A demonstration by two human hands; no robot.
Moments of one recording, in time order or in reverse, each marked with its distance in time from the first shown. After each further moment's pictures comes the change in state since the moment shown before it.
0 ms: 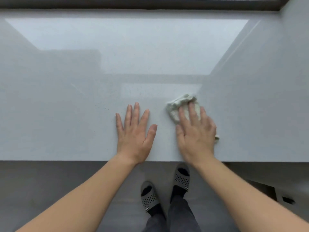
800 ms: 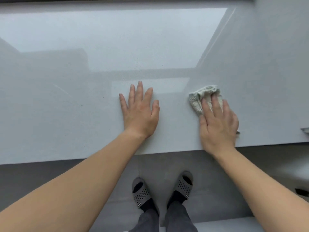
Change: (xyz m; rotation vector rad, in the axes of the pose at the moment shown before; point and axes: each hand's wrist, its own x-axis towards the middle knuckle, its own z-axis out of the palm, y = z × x) left_hand 0.055 0.082 0.019 -0.084 0.070 0.008; right_hand -0.007 0.118 -0.020 0.015 0.041 0.210
